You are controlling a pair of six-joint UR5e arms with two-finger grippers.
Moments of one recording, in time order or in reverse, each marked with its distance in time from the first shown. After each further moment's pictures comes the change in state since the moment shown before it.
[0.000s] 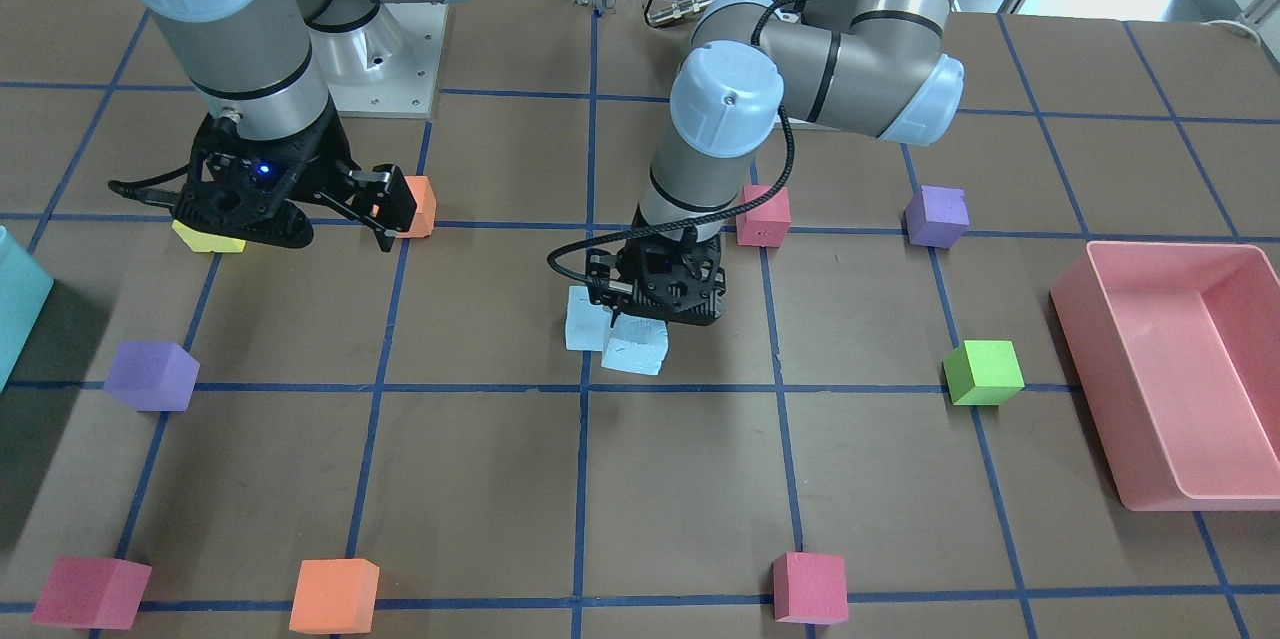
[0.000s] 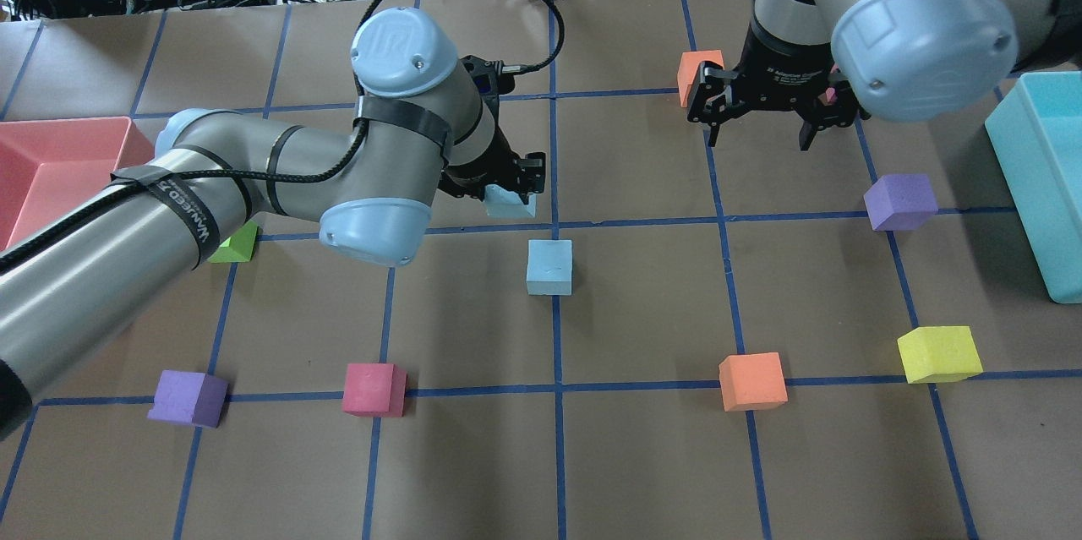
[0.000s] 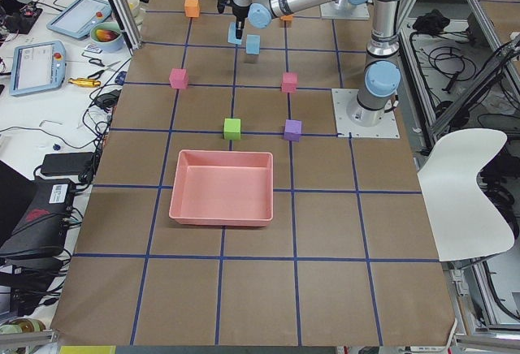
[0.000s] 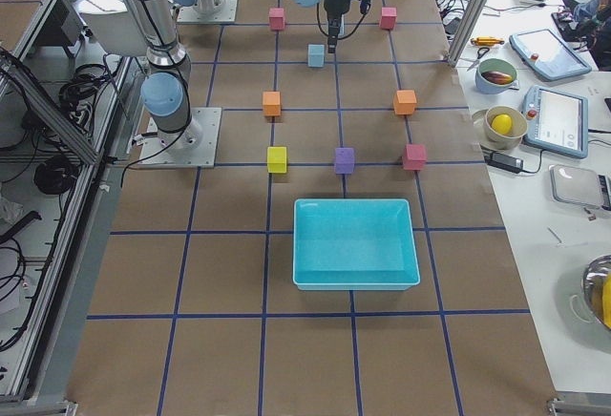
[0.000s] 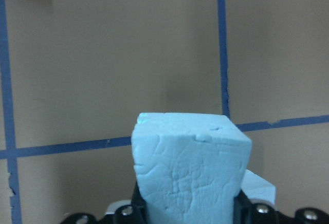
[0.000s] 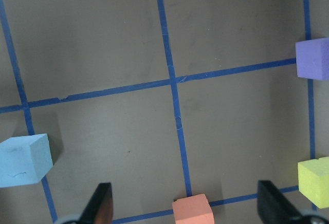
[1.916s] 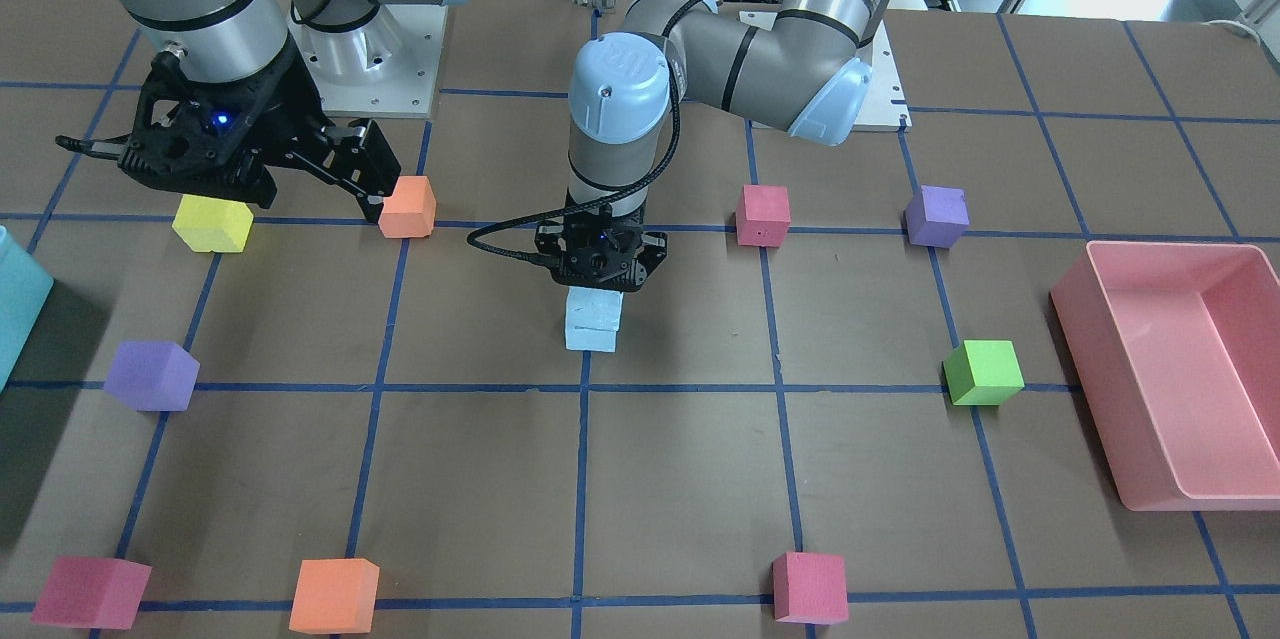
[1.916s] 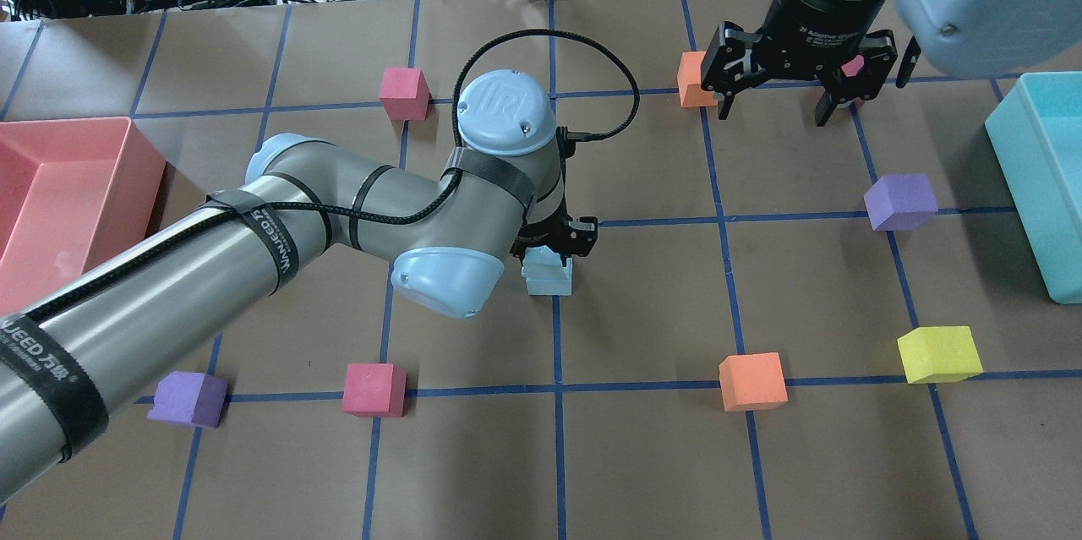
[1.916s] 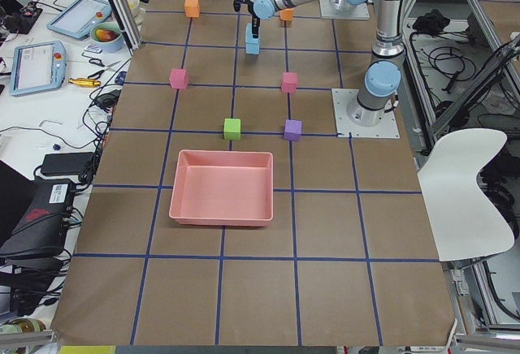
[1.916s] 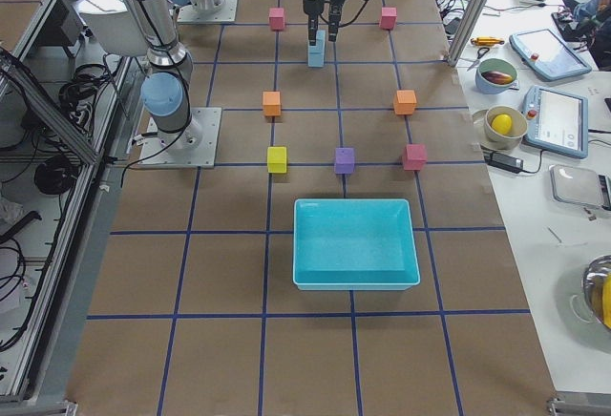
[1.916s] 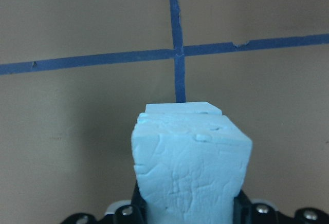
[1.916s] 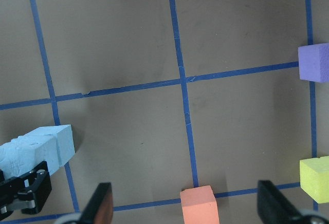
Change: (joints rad) left arm -0.122 -0.038 -0.017 -0.070 0.058 -0.107; right arm -0.025 -0.022 -0.073 0.075 0.063 -0.052
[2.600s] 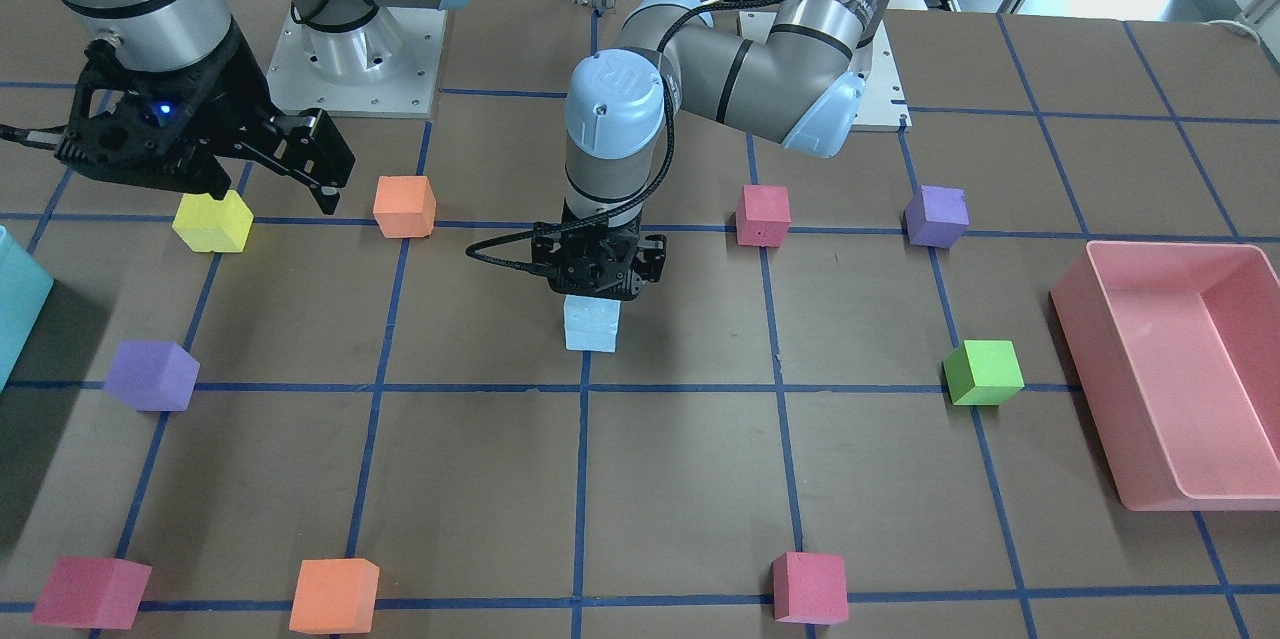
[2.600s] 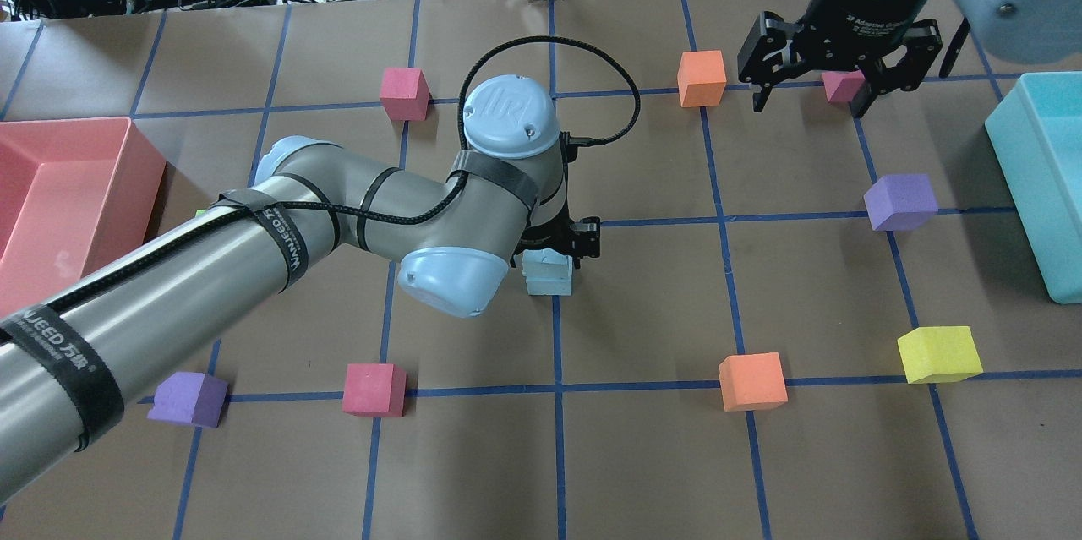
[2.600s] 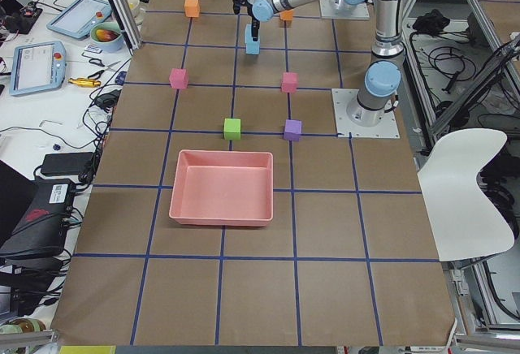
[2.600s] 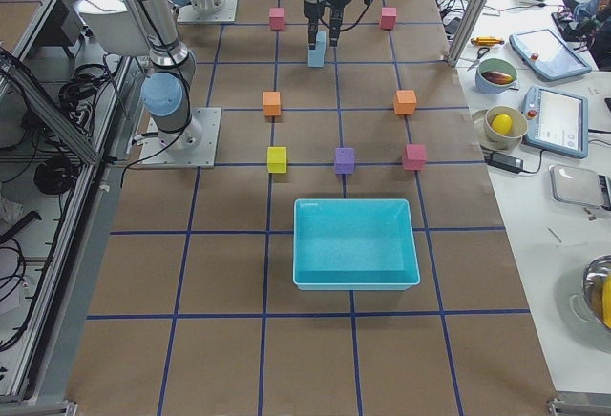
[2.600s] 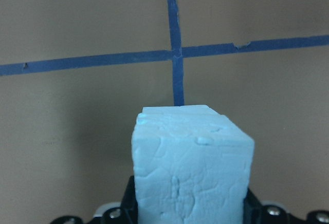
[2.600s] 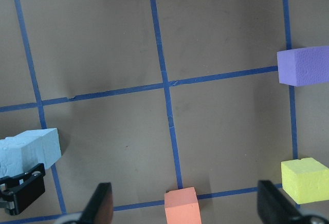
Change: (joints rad) left arm -0.001 -0.015 0.002 0.001 -0.004 0.001; right arm -0.054 -0.024 -0.003 0.012 -0.003 -0.046
